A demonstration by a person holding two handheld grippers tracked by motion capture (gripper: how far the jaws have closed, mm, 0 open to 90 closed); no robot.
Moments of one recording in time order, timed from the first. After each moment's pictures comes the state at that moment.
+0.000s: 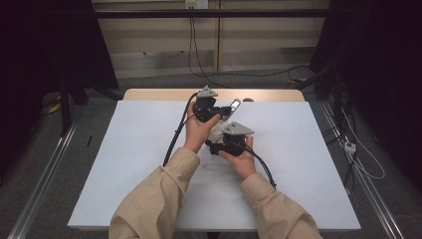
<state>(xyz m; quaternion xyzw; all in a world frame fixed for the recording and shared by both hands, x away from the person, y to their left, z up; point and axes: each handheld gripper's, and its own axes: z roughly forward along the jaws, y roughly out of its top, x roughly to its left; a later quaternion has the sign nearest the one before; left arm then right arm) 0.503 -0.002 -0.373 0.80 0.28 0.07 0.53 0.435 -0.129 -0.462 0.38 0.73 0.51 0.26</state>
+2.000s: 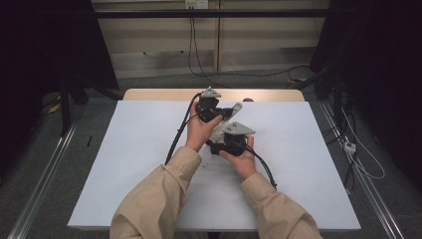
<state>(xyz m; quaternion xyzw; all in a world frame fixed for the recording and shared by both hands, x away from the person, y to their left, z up) 0.505 -0.008 -0.374 0.81 0.28 0.07 0.51 0.435 -0.131 -0.462 0.38 0.73 0.51 0.25</state>
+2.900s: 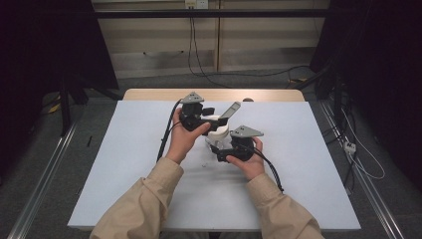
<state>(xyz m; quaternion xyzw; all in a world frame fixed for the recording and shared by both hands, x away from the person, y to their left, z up) 0.470 0.039 -0.364 0.78 0.28 0.05 0.55 0.411 -0.151 -0.453 0.40 0.74 0.49 0.22</state>
